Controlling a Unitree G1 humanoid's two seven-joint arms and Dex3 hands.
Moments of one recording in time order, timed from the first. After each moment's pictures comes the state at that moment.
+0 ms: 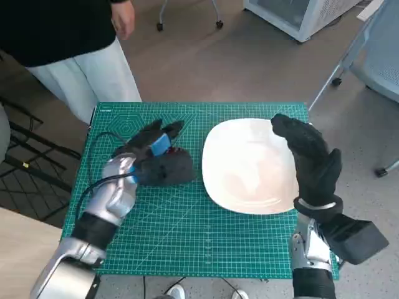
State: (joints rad) left arm -0.80 0.33 -0.36 0.69 0.67 0.22 -0.29; right arm -0.50 -0.08 -0.15 0.55 0.35 -0.80 0.51
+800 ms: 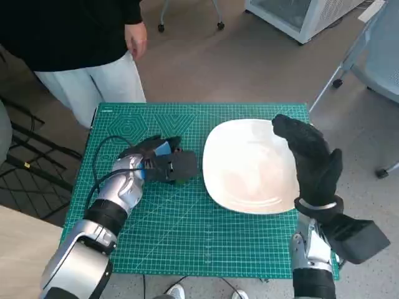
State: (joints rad) left arm -0.92 0.28 -0.42 1.02 0.64 0.17 -0.27; right arm -0.50 -0.08 -0.16 0.54 0.36 -0.79 0.51
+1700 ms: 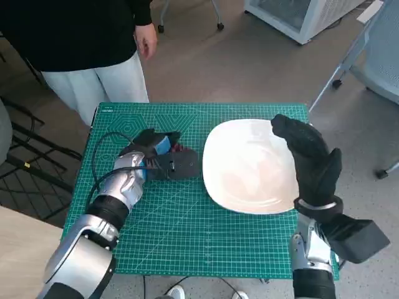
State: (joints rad) left arm -0.97 0.28 -0.48 1.13 0.65 0.12 -0.16; right arm -0.50 -0.07 -0.16 0.54 0.36 -0.78 0.52
